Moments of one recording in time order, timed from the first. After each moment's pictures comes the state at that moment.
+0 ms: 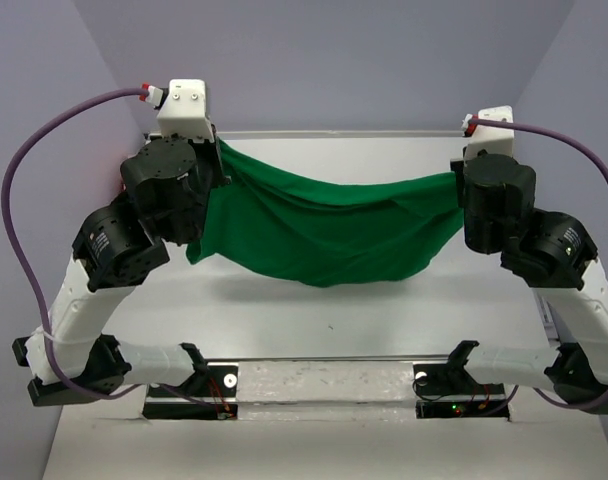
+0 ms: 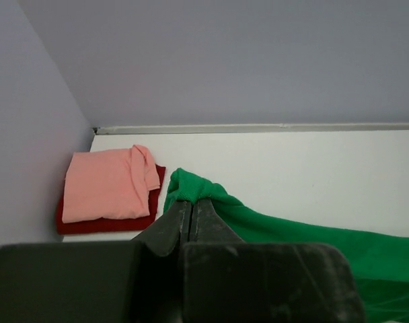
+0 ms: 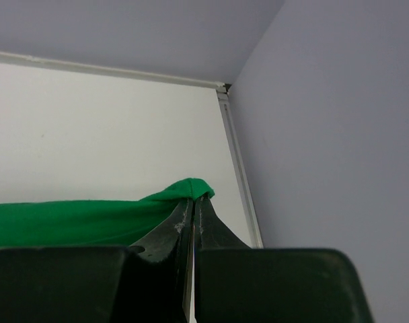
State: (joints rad) left arm -0.91 1.20 1.94 -0.85 -0.91 -0.09; right arm 0.84 1.12 1.74 -0.98 1.09 -0.03
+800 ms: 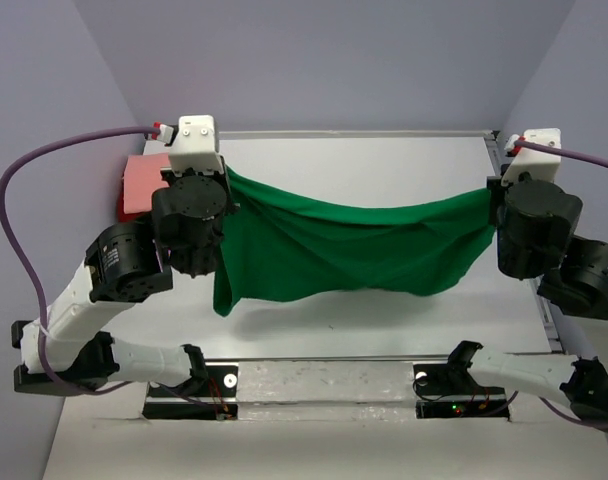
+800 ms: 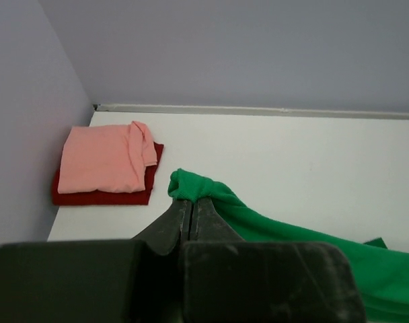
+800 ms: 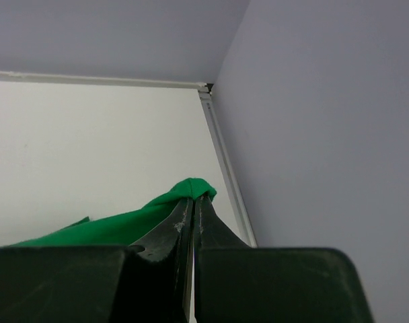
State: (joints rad) left arm -1.28 1.19 1.88 -0.99 -1.26 -0.30; right arm 0.85 0.97 1.69 -0.98 1.16 -0.04
